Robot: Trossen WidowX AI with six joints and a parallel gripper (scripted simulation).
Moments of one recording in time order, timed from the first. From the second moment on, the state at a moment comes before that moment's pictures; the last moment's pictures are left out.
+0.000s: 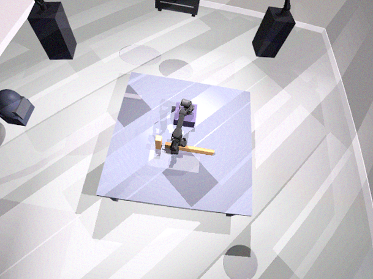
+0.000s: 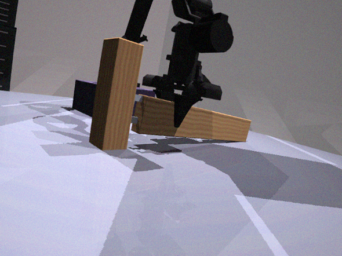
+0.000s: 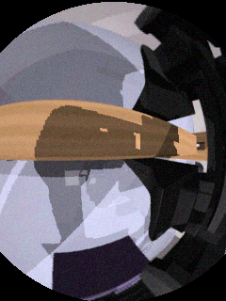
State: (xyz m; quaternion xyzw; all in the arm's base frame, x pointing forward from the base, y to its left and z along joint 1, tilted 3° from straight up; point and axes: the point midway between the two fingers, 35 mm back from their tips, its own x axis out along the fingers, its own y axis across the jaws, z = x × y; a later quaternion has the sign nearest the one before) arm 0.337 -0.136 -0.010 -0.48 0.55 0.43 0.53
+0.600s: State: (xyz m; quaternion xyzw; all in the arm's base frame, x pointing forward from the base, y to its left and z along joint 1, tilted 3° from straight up) arm 0.336 -0.138 -0.009 -0.47 0.55 0.43 0.53
